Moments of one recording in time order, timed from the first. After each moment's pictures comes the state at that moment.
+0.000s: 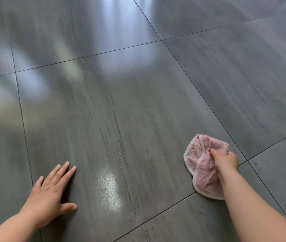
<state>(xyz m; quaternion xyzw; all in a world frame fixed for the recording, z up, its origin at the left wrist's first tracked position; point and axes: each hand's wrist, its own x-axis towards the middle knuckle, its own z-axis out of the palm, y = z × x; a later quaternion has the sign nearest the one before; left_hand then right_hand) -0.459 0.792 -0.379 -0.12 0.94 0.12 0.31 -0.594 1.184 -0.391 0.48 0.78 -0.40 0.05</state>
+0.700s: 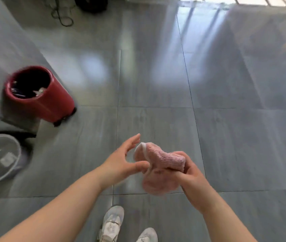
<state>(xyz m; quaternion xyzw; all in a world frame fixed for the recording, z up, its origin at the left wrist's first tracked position) -0.452 0.826 0.182 -0.24 0.70 0.66 0.13 -0.518 1.001 0.195 -0.07 0.65 -0.63 0.42</state>
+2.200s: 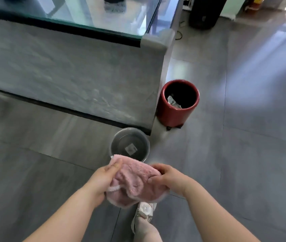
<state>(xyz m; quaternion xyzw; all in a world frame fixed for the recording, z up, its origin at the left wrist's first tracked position) -0.003 0.318 0.221 -0.56 0.42 0.71 0.00 -0.159 0.438 0.187 -0.23 0.67 -0.29 0.65</state>
